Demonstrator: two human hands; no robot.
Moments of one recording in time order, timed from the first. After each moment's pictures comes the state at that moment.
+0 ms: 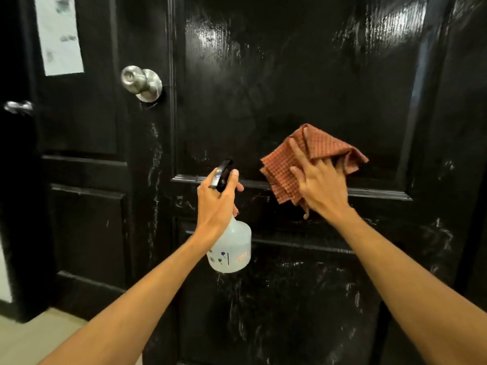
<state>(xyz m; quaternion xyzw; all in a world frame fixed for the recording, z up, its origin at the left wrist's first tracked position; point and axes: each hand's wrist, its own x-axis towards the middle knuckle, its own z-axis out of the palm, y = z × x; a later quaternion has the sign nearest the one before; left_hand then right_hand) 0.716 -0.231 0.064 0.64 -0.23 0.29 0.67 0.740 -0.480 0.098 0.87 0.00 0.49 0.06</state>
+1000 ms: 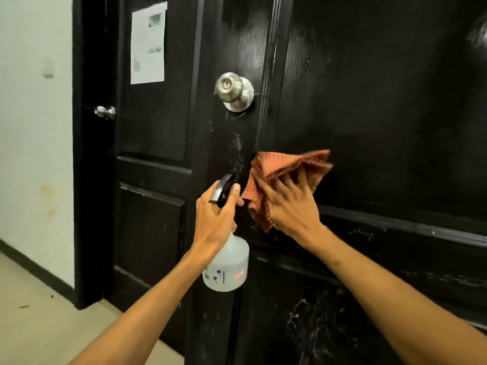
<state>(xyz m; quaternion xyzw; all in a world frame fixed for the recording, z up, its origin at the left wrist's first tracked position) 0.781 -0.070 0.057 0.65 -0.17 0.37 0.64 0.848 -0.253 0.086 0.81 0.19 0.52 0.19</state>
